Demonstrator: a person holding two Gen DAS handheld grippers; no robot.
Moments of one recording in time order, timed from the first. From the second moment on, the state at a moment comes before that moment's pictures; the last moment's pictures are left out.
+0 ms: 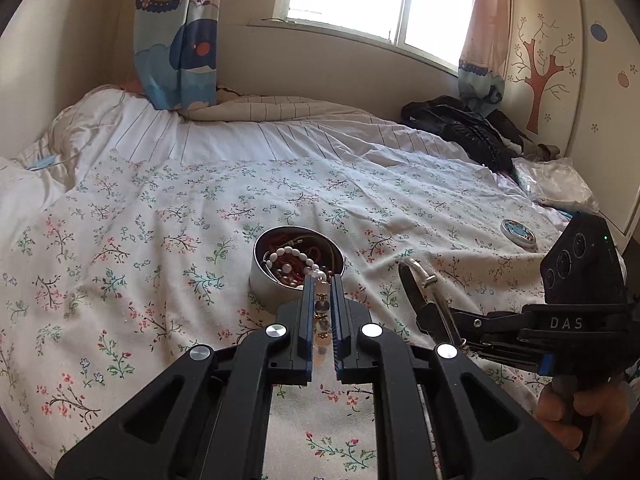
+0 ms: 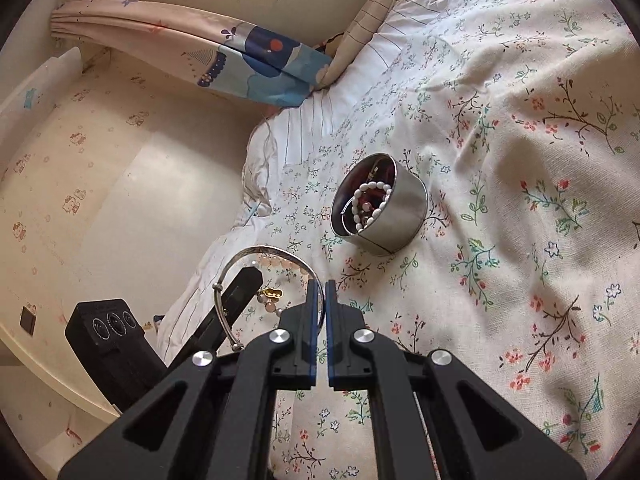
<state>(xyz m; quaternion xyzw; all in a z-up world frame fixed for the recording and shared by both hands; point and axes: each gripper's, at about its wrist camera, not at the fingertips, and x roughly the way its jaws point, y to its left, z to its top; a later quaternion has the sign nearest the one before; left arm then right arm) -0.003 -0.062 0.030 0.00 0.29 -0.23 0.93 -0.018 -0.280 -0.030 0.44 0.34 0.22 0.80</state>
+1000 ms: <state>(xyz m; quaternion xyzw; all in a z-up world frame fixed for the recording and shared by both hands) 0.025 -0.074 0.039 -0.02 0.27 -0.23 0.94 0.018 -0.283 -0.021 0.46 0.32 0.23 0.80</state>
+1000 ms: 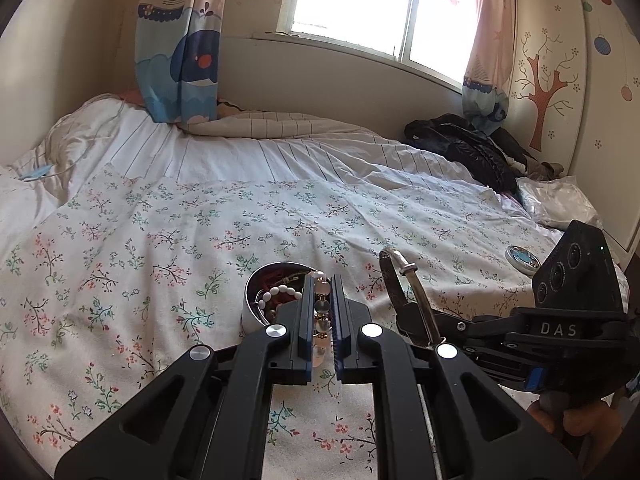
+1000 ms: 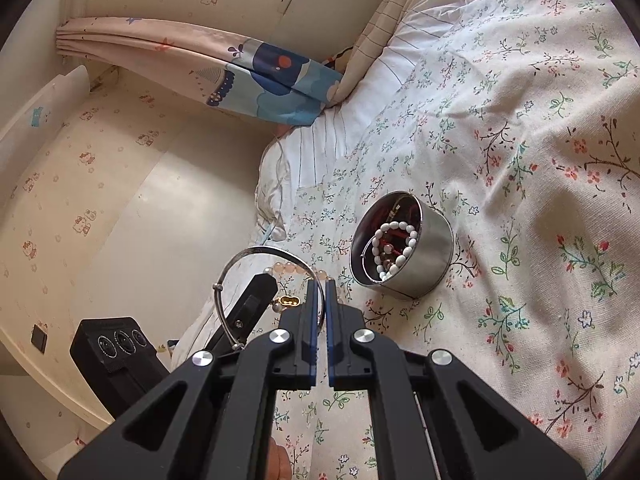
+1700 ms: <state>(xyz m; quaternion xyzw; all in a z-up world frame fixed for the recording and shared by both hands) 0.051 -0.086 0.036 -0.03 0.27 -0.23 0.94 0.046 -0.287 -0.028 0.48 0.32 0.22 0.79</state>
